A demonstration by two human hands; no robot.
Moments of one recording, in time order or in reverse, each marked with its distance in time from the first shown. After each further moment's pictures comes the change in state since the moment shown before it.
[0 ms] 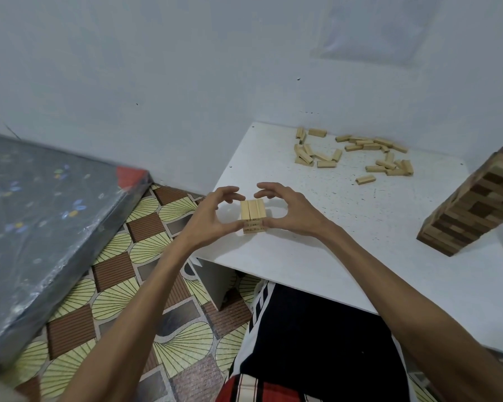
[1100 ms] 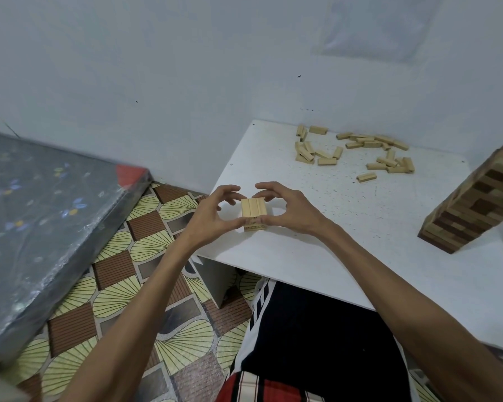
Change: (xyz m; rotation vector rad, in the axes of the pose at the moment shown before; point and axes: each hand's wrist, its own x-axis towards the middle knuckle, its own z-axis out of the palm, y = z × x) left_hand 0.001 0.004 0.004 -0.021 0.042 -0.003; right_hand 0.001 -0.002 0.005 0.077 0.037 -0.002
